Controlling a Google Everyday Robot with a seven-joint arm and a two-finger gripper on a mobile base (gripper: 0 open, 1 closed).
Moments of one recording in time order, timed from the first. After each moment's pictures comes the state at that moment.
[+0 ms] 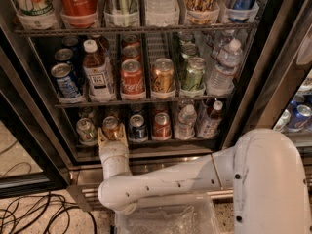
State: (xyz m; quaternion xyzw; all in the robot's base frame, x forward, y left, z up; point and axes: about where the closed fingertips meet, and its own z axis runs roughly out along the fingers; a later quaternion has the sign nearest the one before) arm 0.633 0.152 0.621 -0.08 0.72 0.08 0.69
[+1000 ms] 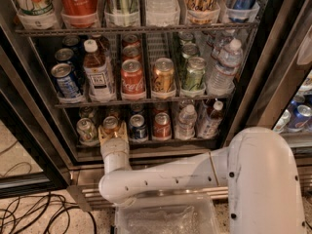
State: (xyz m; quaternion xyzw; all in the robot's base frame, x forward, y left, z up) arm 0.655 0.152 0.611 -0.09 0.72 0.06 0.68
